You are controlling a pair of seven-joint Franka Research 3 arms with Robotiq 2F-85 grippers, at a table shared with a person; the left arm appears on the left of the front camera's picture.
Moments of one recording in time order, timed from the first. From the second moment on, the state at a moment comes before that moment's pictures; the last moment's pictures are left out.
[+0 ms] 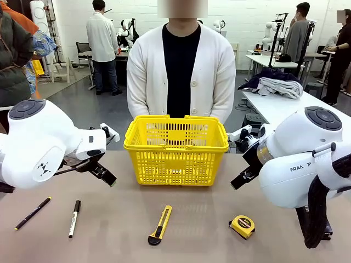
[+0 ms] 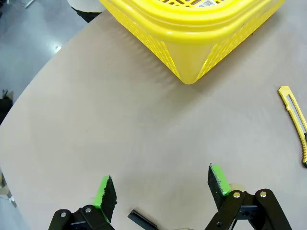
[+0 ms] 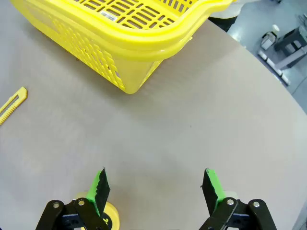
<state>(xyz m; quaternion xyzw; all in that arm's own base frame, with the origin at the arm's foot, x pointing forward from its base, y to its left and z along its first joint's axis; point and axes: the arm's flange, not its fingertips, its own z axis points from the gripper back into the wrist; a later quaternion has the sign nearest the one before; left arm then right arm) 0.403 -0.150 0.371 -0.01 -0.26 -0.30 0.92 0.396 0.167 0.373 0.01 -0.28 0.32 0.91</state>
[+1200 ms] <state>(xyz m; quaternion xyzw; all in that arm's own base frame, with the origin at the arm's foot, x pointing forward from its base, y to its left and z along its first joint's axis) 0.338 -0.104 0.604 0.01 -0.30 -0.32 0.90 0.276 0.096 0.643 0.00 -0.30 0.27 0.91</state>
